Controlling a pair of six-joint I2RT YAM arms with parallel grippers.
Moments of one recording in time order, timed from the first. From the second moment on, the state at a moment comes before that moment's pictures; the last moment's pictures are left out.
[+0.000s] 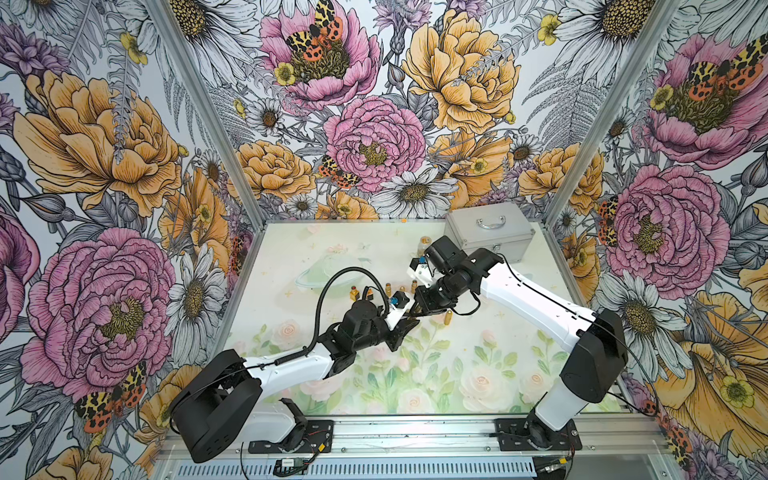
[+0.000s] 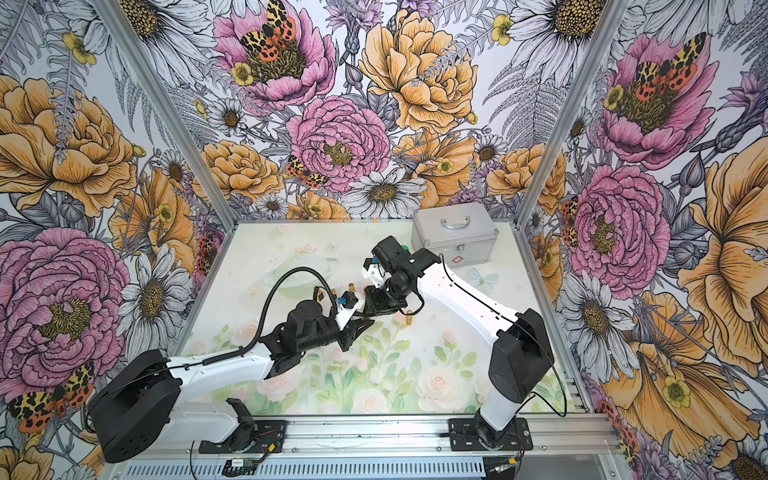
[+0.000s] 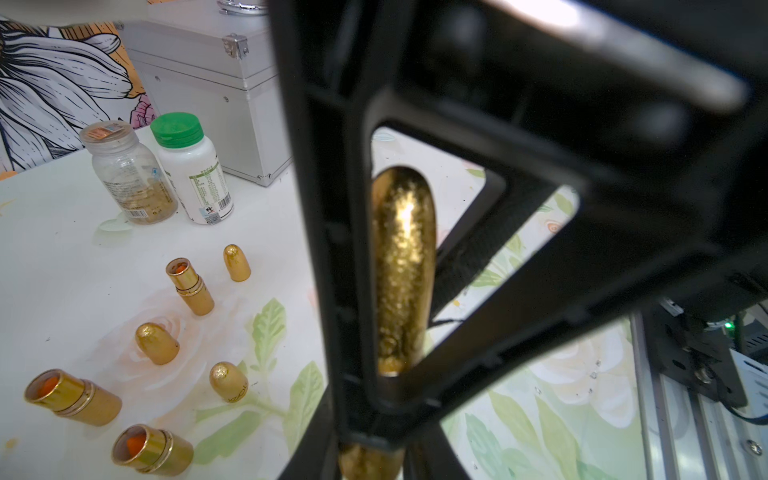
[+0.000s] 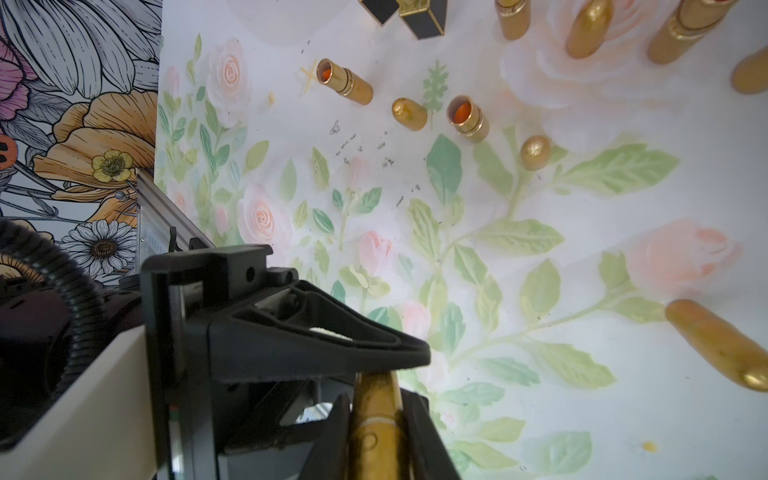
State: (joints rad) left arm -0.79 1.30 0.51 0.41 0.26 -0.01; right arm 0.67 1.67 1.50 -1.04 -0.47 0.34
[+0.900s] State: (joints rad) left arm -0.79 1.30 0.51 0.41 0.24 -0.02; right arm 0.66 1.62 1.50 -1.03 -0.44 0.34
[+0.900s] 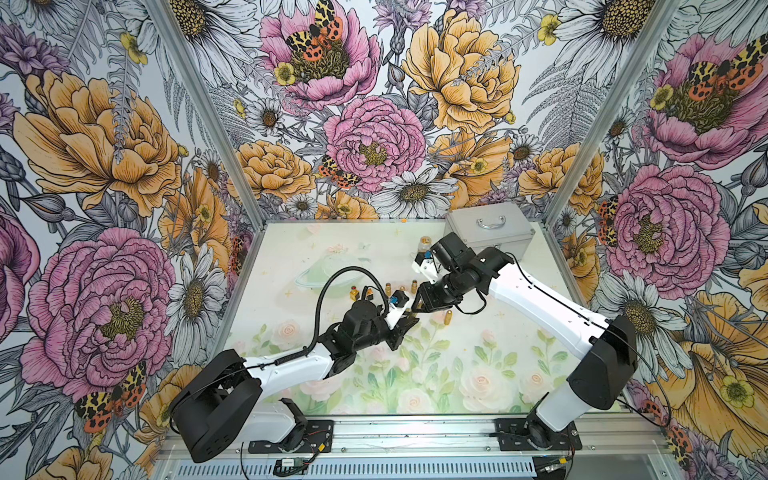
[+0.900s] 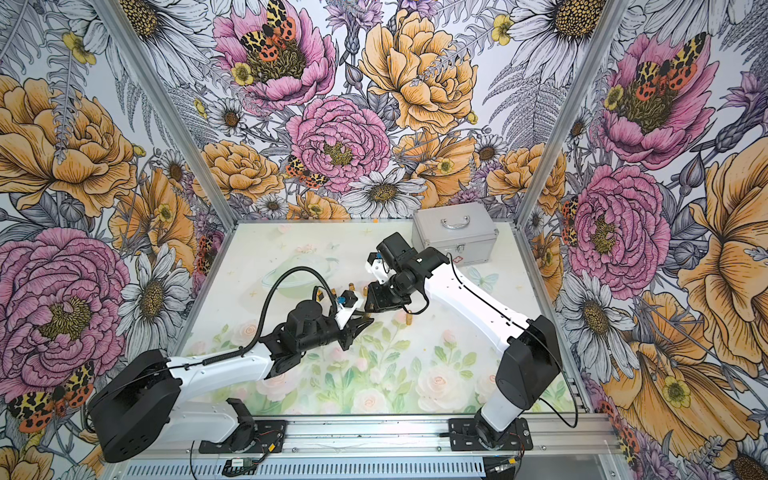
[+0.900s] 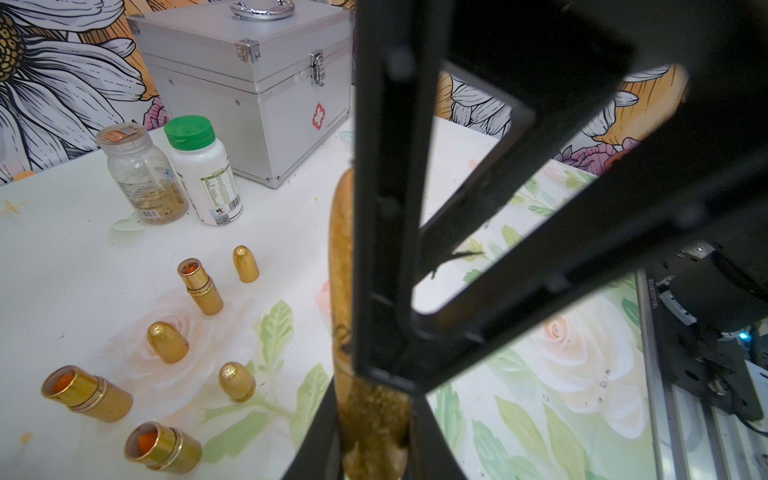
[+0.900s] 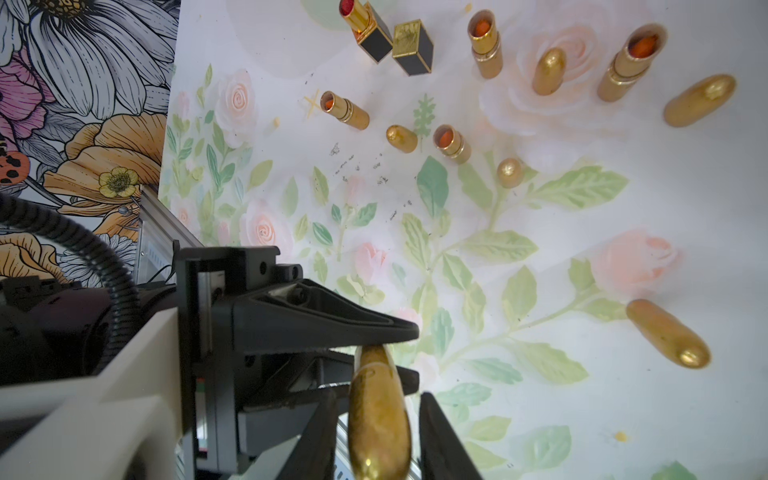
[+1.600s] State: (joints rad) left arm -0.80 1.30 0.51 0.39 0.21 -0.02; right arm 0.66 1.61 1.50 -0.98 -0.41 0.36
